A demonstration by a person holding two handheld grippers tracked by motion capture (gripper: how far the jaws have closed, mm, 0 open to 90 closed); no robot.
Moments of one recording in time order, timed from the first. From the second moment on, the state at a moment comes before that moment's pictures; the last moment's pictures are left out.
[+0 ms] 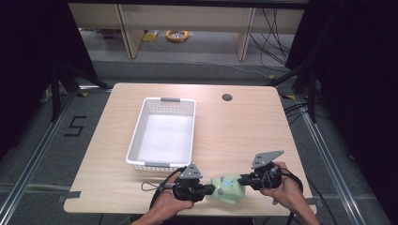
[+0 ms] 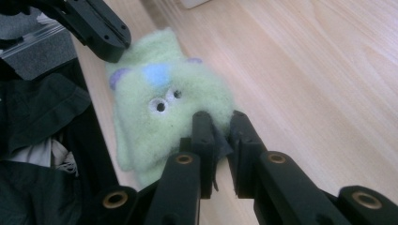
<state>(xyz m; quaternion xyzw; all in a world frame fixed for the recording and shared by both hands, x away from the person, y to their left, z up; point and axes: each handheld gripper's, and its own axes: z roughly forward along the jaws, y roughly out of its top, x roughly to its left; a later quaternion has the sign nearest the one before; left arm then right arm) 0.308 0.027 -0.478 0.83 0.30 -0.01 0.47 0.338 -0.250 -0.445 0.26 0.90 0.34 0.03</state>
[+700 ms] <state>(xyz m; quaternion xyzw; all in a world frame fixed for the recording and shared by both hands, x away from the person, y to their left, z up) 0.314 0.046 -0.495 0.80 0.37 -0.05 0.47 0.343 -0.261 -0.465 0.36 0.86 0.35 0.03</state>
